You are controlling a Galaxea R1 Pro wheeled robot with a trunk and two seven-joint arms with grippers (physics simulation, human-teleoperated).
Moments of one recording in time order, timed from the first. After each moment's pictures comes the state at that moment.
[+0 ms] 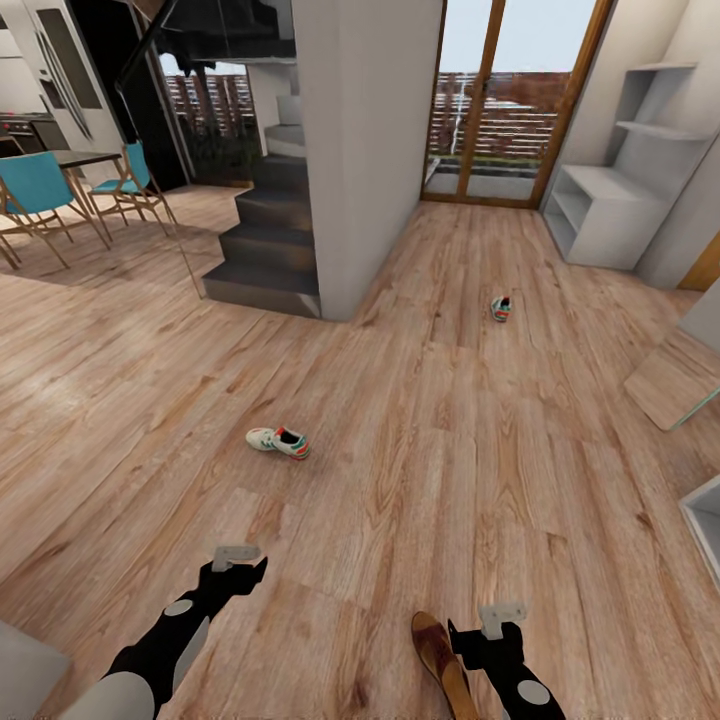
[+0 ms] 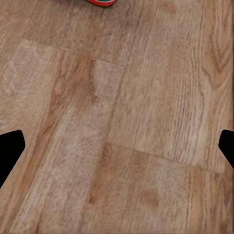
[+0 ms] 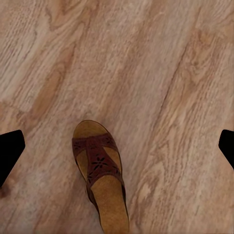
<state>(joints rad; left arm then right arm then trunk) -0.57 0.04 0.15 -0.41 -0.09 -0.11 -0.18 -0.24 0.02 0.00 -0.78 0.12 0.01 0.00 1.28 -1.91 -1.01</state>
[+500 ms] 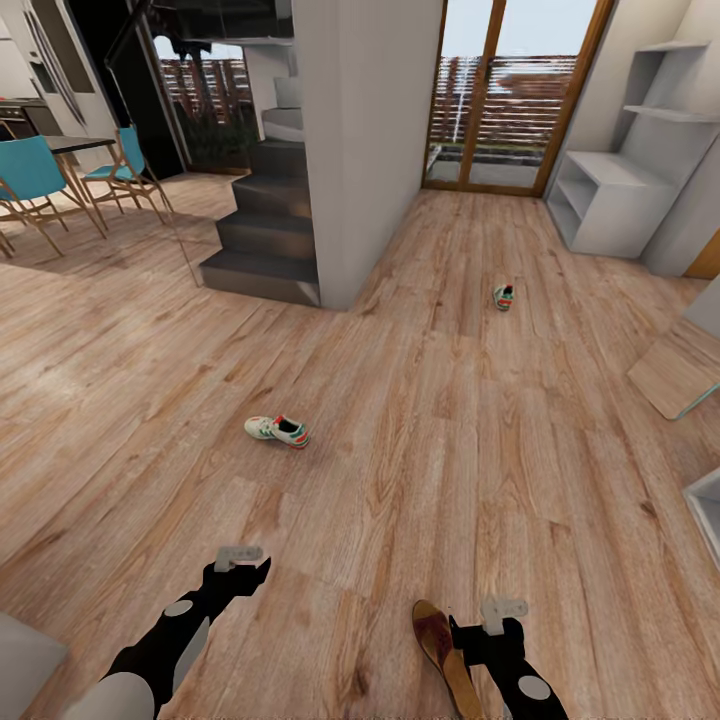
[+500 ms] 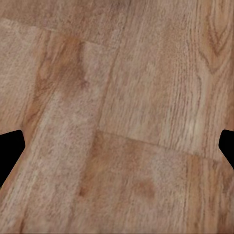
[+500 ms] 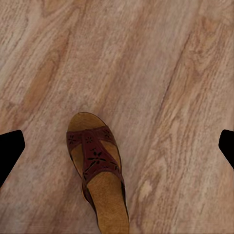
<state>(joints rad) -0.57 0.04 0.15 -0.41 -0.09 -0.11 -0.22 -0.25 0.02 0.00 -0.79 0.12 0.01 0.00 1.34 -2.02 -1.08</state>
